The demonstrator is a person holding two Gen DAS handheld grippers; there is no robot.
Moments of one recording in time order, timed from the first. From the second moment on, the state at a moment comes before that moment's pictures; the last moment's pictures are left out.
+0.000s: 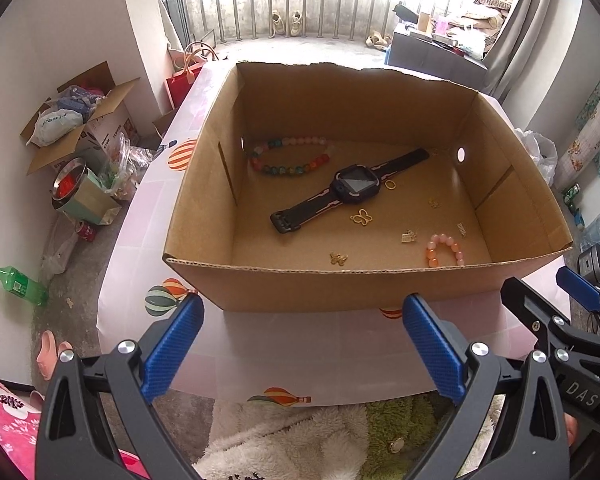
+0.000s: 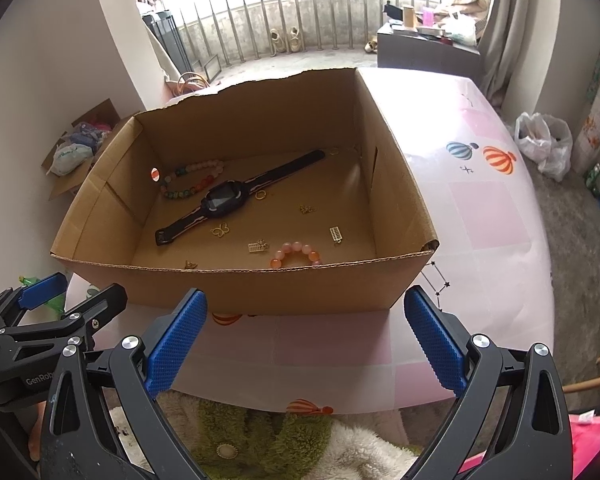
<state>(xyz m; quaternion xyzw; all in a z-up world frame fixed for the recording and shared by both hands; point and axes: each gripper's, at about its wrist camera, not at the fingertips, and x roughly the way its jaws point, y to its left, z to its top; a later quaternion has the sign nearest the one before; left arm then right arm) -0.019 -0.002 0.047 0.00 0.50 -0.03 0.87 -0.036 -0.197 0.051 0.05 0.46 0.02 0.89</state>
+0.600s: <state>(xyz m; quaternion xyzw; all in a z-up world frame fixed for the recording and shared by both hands) -0.019 -0.002 0.047 0.01 0.50 -0.03 0.86 -0.035 -0.197 0.051 0.05 0.46 0.03 0.89</state>
